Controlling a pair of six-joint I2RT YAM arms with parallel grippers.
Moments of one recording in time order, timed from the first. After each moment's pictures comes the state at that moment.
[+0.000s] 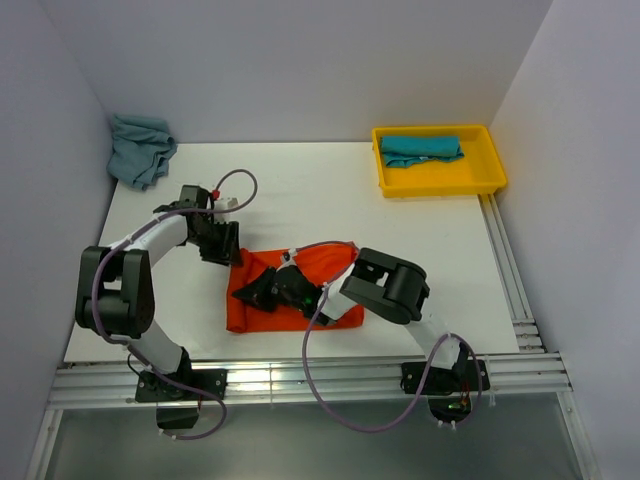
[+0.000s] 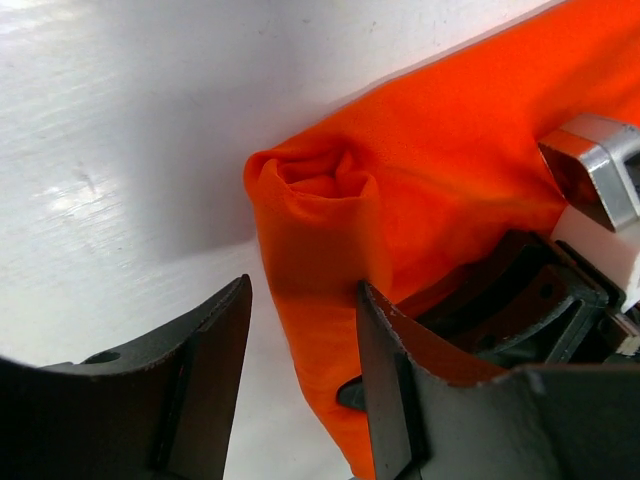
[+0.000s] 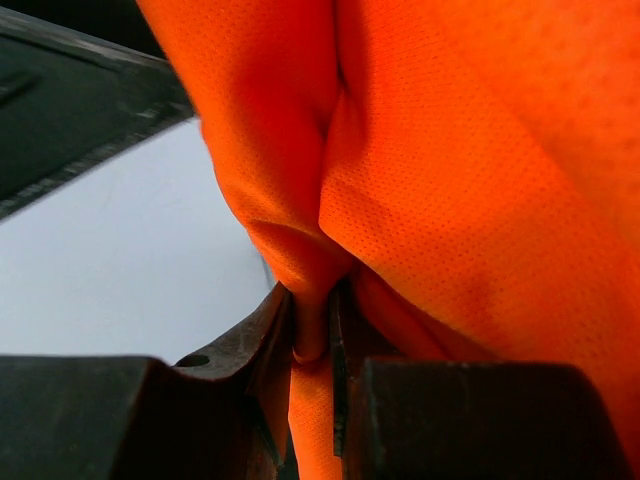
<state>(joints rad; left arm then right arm) -0.11 1.63 1.02 -0.62 0.39 0.00 1.09 2.17 0.94 0.86 0.01 1.56</state>
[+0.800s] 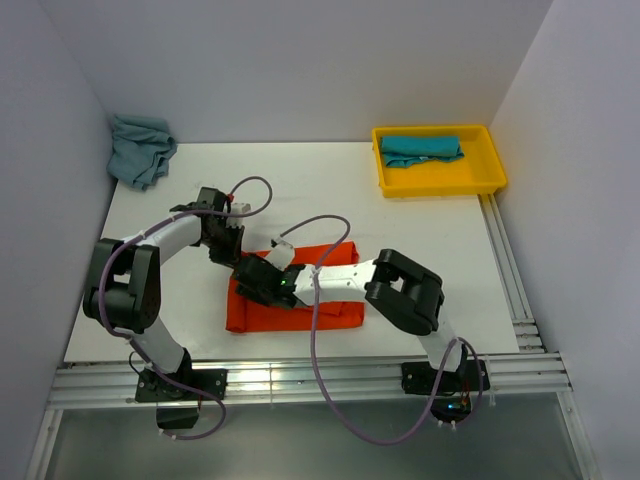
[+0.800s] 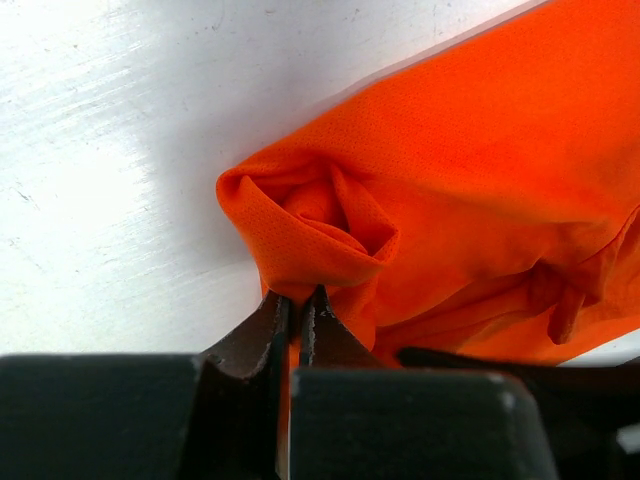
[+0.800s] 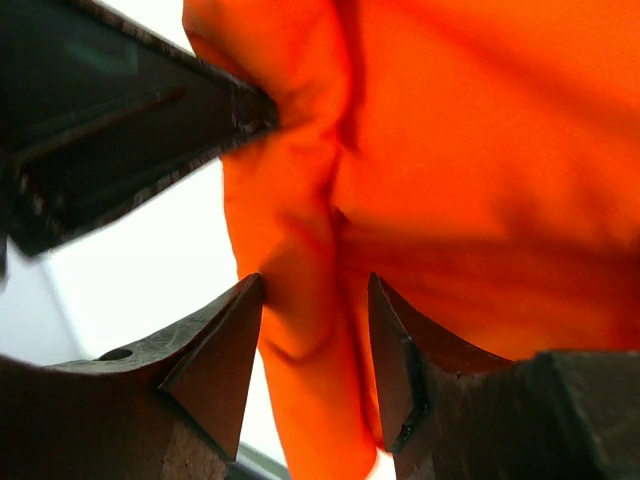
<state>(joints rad) -0.22 1.69 1.03 -0.61 0.29 -0.02 1.16 2.04 1.31 -0.10 0.32 1.42</state>
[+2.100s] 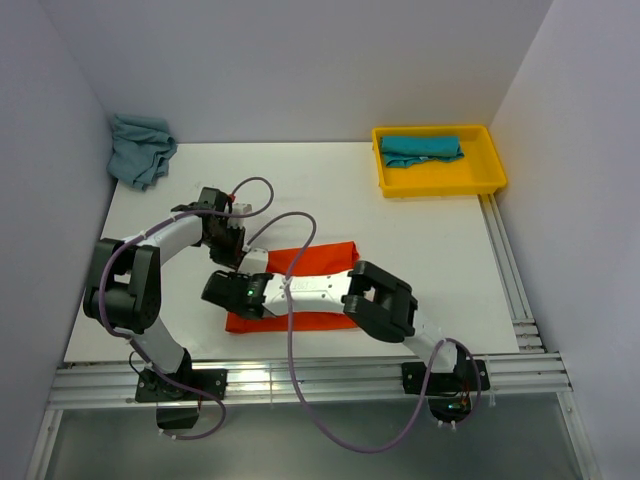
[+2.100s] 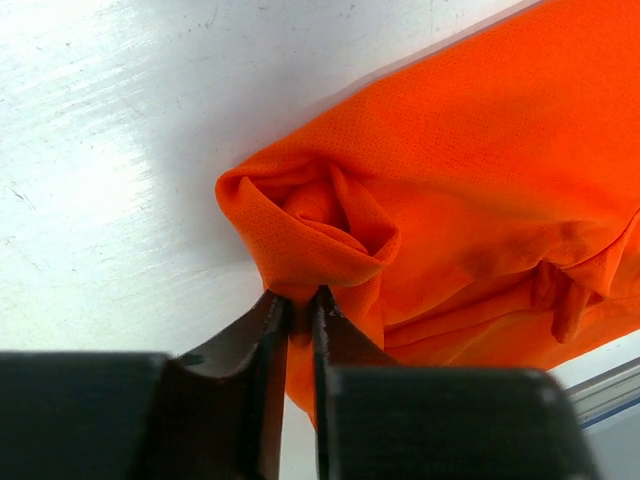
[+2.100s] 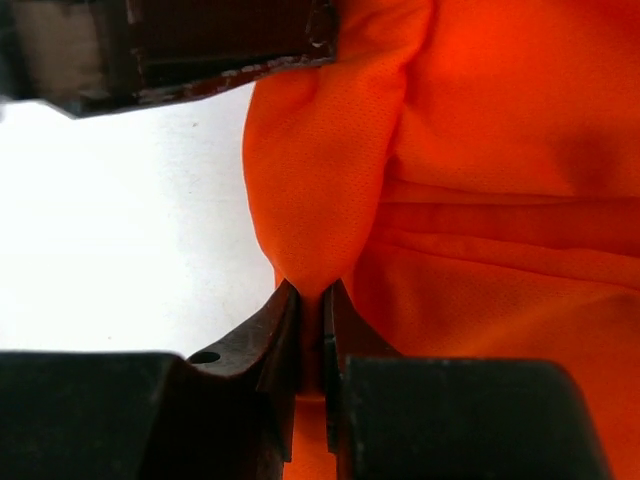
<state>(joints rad) -0.23 1.69 1.04 -0.62 0.28 -0.02 1.28 2.24 1.72 -0.56 0.53 1.29</state>
